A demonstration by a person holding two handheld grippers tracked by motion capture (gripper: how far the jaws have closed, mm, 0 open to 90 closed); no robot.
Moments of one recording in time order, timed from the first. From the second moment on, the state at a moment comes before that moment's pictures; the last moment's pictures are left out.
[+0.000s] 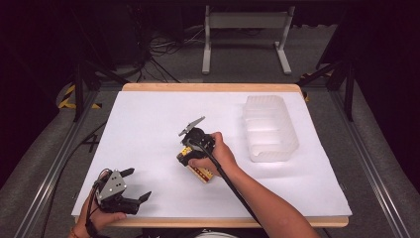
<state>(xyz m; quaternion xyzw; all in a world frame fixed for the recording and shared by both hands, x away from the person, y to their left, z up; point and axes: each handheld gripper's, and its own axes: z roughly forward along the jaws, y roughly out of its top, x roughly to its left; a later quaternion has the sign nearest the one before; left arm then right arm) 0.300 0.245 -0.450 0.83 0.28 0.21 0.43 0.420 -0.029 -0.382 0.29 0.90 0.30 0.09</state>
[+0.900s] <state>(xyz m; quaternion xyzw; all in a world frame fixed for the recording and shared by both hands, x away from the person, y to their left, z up) 0.303 0.242 -0.449 0.83 0.27 0.21 0.43 0.400 -0.099 -0.323 0.32 0.82 0.44 0.21</state>
